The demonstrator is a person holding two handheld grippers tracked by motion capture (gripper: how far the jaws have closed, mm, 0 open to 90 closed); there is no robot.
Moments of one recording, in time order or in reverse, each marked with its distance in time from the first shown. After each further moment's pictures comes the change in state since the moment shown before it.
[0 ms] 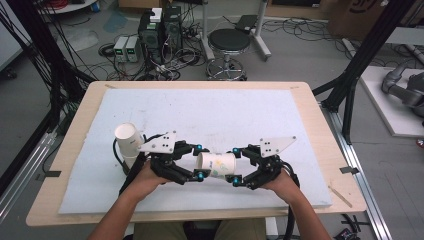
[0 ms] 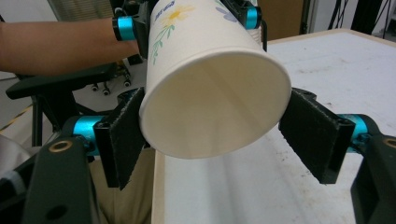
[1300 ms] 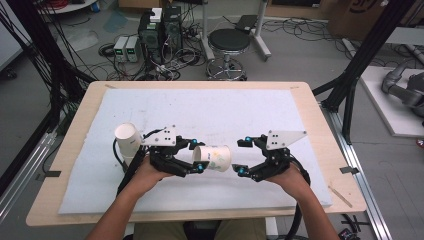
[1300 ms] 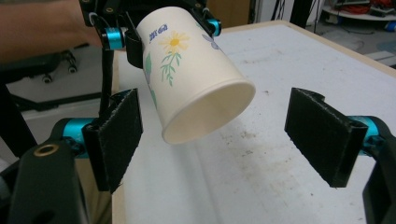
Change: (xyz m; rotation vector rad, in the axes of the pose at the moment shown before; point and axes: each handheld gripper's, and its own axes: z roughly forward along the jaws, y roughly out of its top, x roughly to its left) left arm 0.009 0.003 -0.004 0.077 0.133 -0.052; right arm 0.003 0.022 -0.022 0.074 -0.215 -0.026
